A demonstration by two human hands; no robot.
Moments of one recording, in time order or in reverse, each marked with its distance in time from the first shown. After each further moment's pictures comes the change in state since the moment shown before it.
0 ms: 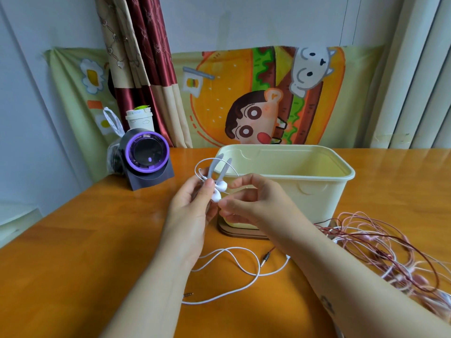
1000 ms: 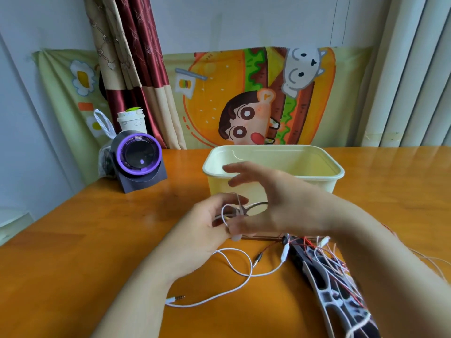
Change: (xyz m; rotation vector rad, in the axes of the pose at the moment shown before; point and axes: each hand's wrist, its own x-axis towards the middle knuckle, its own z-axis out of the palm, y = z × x) left_hand -0.016 0.012 0.004 0.611 -0.445 0.041; right_hand -0.018 -0.040 -0.037 -0.879 -0.212 -0.193
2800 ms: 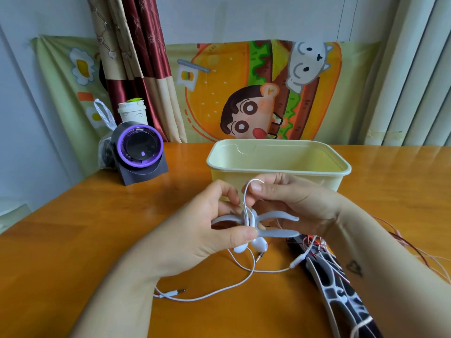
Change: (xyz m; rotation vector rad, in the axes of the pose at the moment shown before) left_hand -0.012 0.011 -0.018 -0.209 -0.216 0.016; right_hand 0.017 0.037 0.019 1.075 -0.311 0.072
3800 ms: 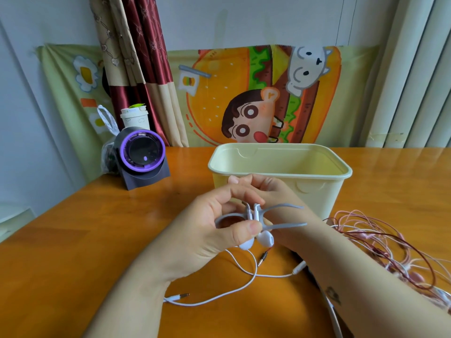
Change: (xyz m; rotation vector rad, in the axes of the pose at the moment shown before) left_hand 0.002 0.009 0.010 -0.123 0.018 0.135; right_hand 0.023 0.015 0.029 -0.024 0.457 -0.269
